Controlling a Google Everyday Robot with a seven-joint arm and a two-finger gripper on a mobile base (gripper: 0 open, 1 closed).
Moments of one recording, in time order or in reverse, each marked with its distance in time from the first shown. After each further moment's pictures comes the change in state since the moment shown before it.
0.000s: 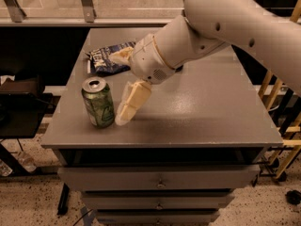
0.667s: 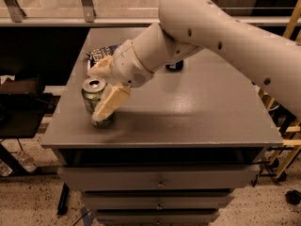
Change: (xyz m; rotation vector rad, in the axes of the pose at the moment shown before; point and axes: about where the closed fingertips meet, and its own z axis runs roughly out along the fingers) arm -0.016 -0.005 0.046 -0.061 -0.040 -0.044
